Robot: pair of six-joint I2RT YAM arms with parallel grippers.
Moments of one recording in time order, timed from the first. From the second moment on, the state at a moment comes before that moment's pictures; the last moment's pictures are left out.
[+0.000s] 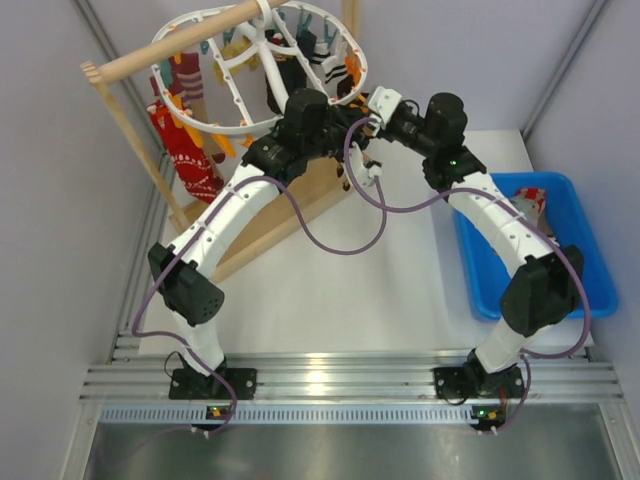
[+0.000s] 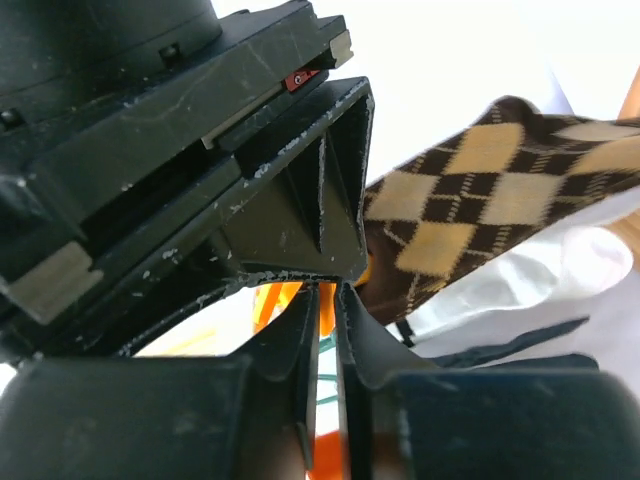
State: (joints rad) left arm -0.62 1.84 2.02 -0.49 0.23 1.86; right arm 0.41 1.65 1.56 0.14 -0.48 -0.68
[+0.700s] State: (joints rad) left arm -0.62 1.81 1.93 -0.40 0.21 1.87; right arm 0.41 1.64 1.54 0.16 -0.51 -0.64
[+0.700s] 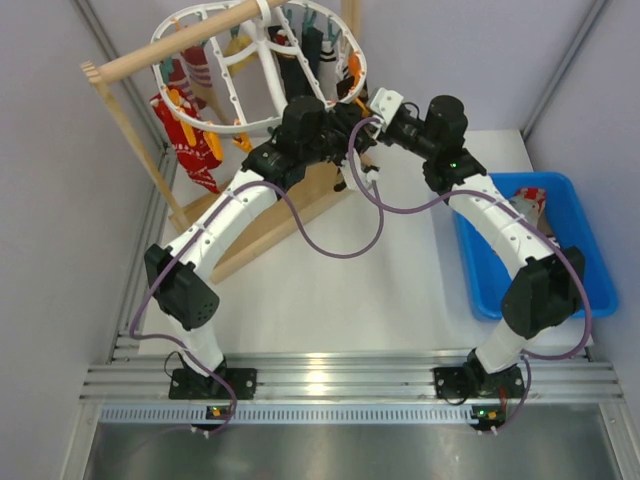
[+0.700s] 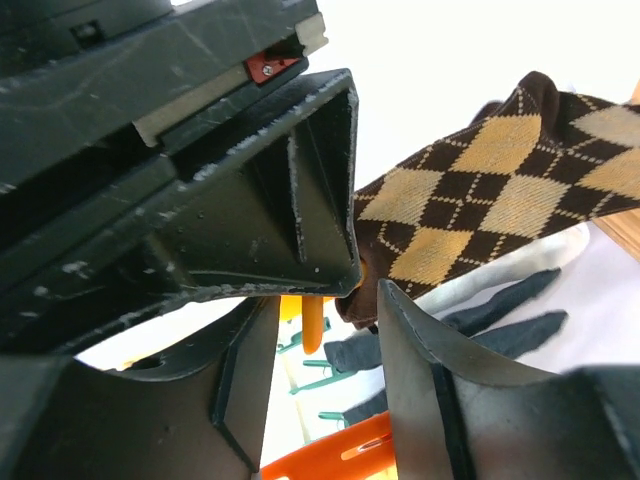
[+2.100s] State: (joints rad) left arm -0.65 1.67 1.86 -0.36 0.19 1.89; right arm 0.40 1.62 1.51 0.21 -0.62 -0.48
